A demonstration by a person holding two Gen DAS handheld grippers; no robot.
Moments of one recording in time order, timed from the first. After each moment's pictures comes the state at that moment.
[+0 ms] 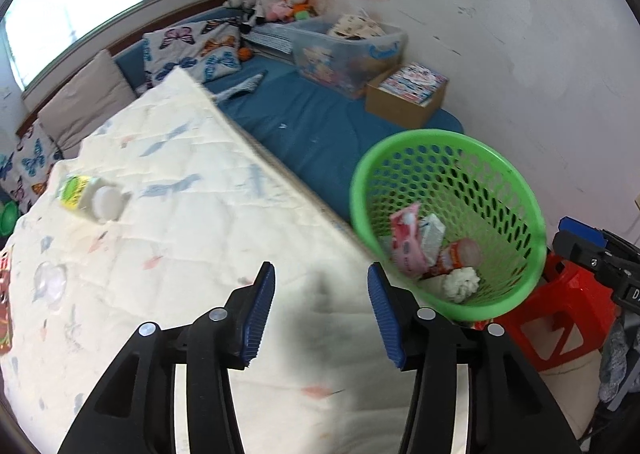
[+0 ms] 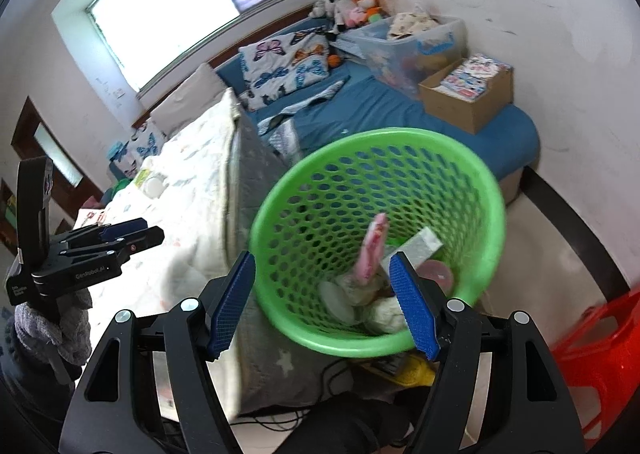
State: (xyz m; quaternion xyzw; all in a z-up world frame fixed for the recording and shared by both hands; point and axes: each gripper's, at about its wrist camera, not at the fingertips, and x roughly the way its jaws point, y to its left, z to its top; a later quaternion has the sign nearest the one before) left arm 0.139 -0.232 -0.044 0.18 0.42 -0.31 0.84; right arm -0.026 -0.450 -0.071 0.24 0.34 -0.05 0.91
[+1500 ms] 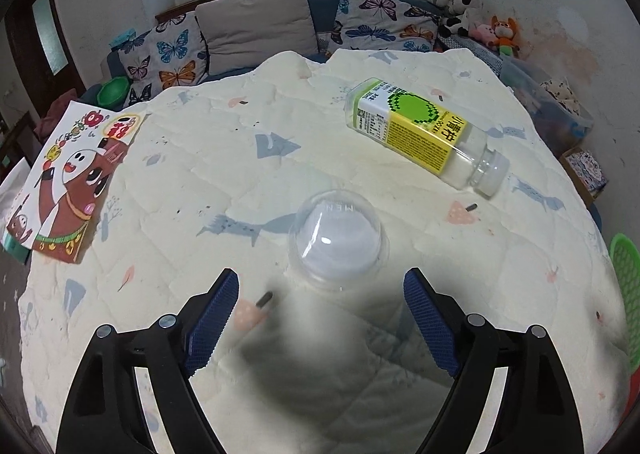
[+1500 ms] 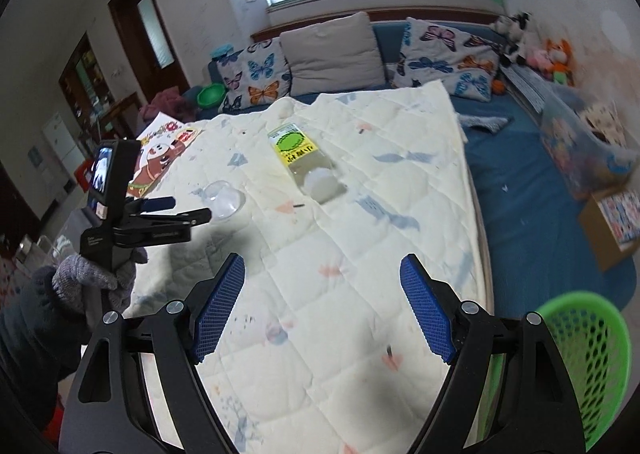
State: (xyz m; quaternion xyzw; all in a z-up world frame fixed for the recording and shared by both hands) left arm 0.317 0.042 -0.076 0.06 0.45 -0.07 0.89; right arm 0.191 -0.229 -0.007 0.04 0.37 0.15 0.92
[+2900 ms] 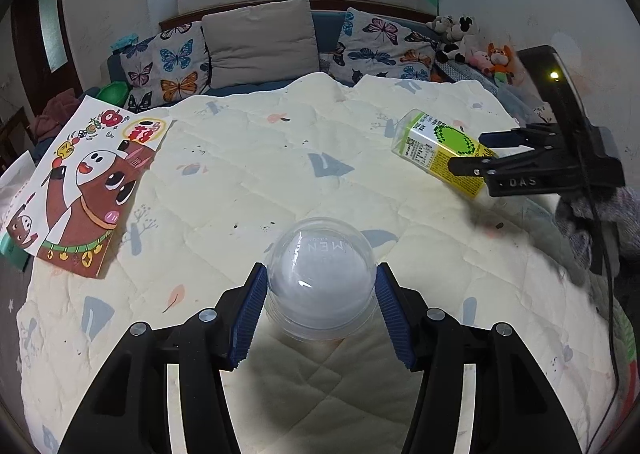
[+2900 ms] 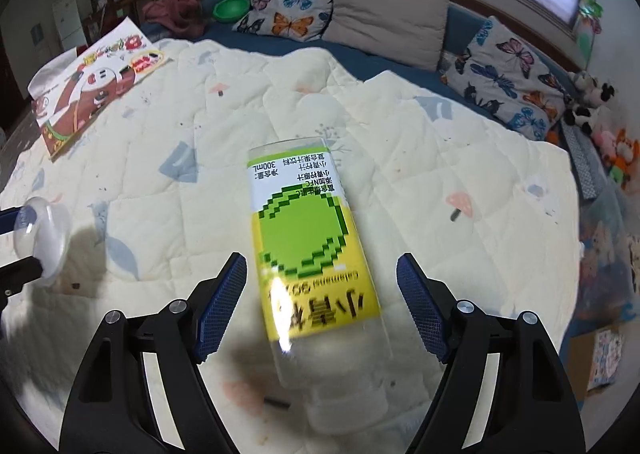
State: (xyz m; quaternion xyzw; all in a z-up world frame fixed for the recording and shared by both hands) left arm 0.318 0.117 -0.067 0.02 0.42 -0.10 0.90; right arm 0.428 -0.106 -0.087 -0.15 0.44 0.19 0.86
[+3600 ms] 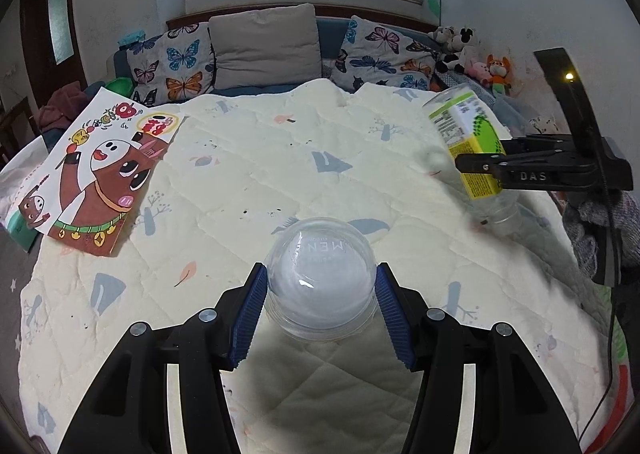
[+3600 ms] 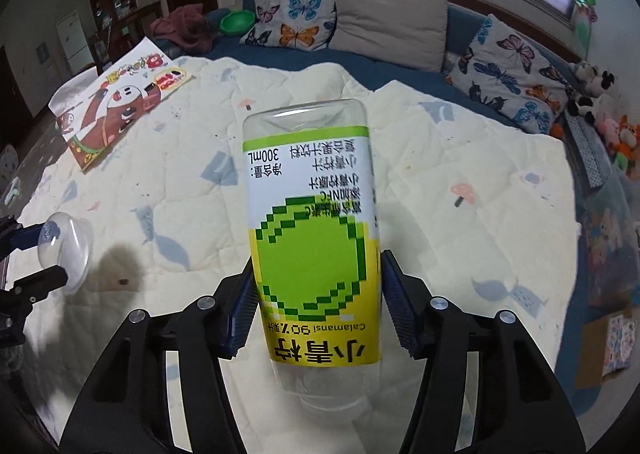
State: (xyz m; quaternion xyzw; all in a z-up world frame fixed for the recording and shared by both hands) left arm 0.288 0.123 -0.052 0.01 0.41 -0.10 0.91; right arm 0.385 -0.108 -0.055 -0.11 0.43 0.19 0.87
